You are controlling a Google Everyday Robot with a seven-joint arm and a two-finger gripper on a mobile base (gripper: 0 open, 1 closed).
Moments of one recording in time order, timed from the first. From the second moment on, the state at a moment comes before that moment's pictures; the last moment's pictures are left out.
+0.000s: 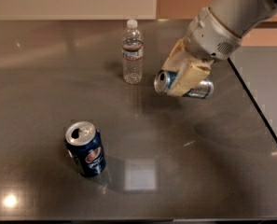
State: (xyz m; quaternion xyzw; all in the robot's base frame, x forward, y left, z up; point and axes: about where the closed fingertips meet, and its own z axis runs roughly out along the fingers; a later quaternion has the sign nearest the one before) arm 0.492 -0.080 0.946 -0.75 0.61 0.13 0.23
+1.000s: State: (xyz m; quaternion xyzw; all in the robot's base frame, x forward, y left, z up) arm 0.492 -0.073 0.975 -0.60 0.60 0.33 0.42
